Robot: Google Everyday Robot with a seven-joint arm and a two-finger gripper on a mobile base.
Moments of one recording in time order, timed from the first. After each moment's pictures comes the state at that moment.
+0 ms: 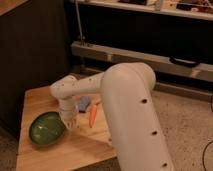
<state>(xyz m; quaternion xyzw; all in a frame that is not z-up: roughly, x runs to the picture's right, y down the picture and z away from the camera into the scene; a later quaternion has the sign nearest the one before) -0.193 0.200 0.781 -0.44 0.17 0.40 0.78</state>
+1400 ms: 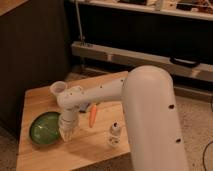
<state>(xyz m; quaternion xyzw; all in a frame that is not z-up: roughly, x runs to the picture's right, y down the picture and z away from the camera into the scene) -0.214 0.251 0.758 -0.50 0.10 0.40 0.76</state>
